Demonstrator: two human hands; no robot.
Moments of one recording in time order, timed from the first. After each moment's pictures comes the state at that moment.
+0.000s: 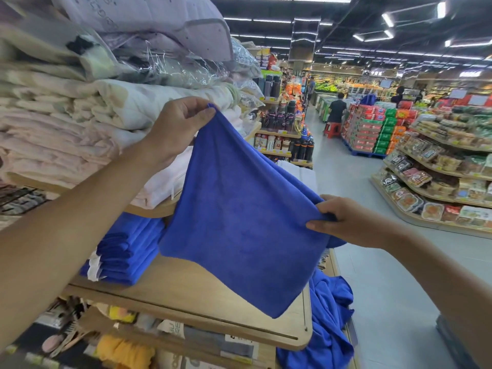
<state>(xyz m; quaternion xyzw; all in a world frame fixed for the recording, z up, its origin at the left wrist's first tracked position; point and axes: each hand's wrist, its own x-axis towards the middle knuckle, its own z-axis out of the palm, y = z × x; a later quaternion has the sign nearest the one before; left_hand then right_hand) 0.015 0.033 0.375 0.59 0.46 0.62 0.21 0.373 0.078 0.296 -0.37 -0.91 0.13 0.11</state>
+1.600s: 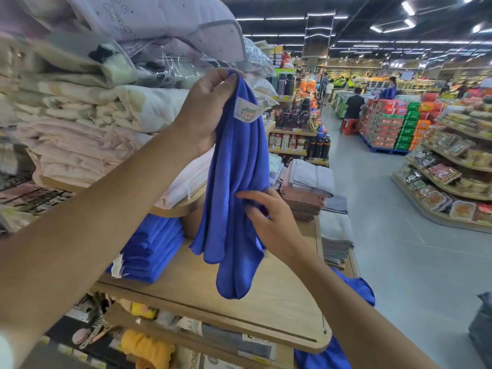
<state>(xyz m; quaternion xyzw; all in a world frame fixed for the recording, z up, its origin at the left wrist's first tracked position) 0.059 0.020 0.410 0.53 0.36 0.71 0.30 0.221 0.024 0.244 -0.30 -0.79 0.32 0.44</state>
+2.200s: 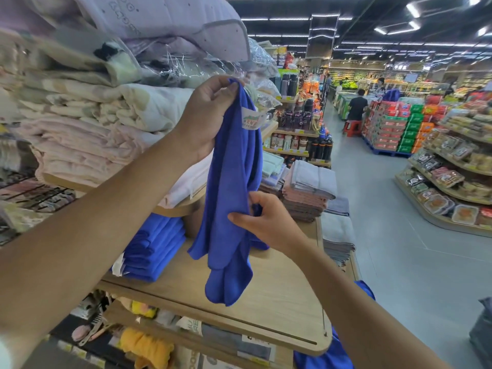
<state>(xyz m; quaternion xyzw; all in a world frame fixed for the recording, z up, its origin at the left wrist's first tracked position) 0.053 0.015 0.400 0.55 0.36 0.70 0.29 0.212 0.034 0.253 -0.27 -0.80 0.40 0.36</state>
